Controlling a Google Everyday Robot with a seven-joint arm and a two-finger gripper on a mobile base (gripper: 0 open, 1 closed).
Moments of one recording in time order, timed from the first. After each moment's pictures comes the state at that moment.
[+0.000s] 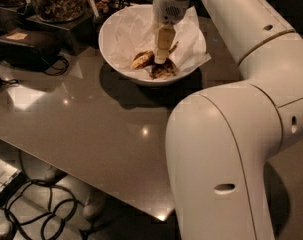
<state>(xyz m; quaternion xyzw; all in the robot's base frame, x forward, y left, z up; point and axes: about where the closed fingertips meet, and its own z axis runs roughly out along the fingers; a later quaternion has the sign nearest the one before) 0.711 -0.040 0.914 -0.72 0.67 0.02 0.14</state>
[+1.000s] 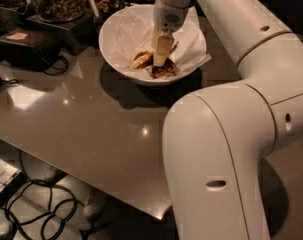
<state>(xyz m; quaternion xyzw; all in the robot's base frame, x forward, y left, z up) 0.706 -0.040 0.892 -0.72 0.68 0.04 0.12</state>
